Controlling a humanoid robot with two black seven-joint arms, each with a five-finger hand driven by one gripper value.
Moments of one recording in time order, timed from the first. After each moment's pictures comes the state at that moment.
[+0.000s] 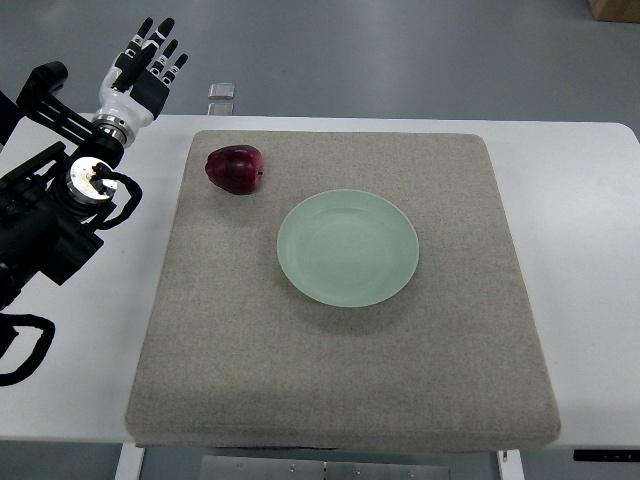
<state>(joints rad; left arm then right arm) -1.00 0.19 -0.60 -0.31 -0.35 -0.33 -0.28 -0.03 0.00 -0.08 0.11 0.11 0.18 0.27</state>
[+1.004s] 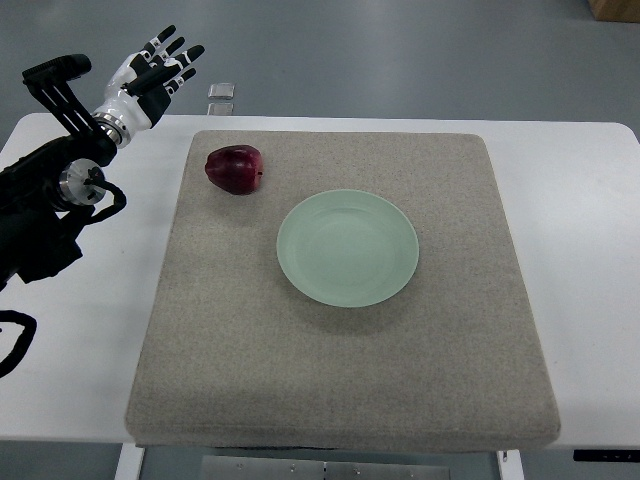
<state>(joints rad) -1.01 0.24 -0.54 -0.32 0.00 -0.32 -0.28 -0.03 0.00 -0.08 0.11 0.11 0.18 0.27</state>
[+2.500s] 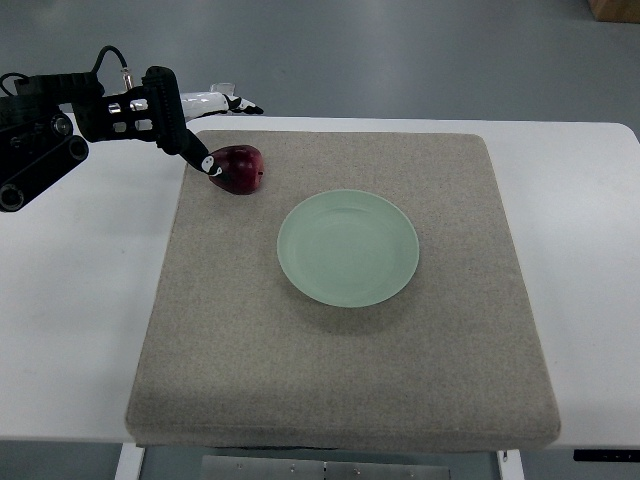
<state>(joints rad) -1.11 0.50 -0.37 -0.80 1.45 -0.32 -0.28 -0.03 0.00 -0.08 0.11 0.11 0.18 0.27</state>
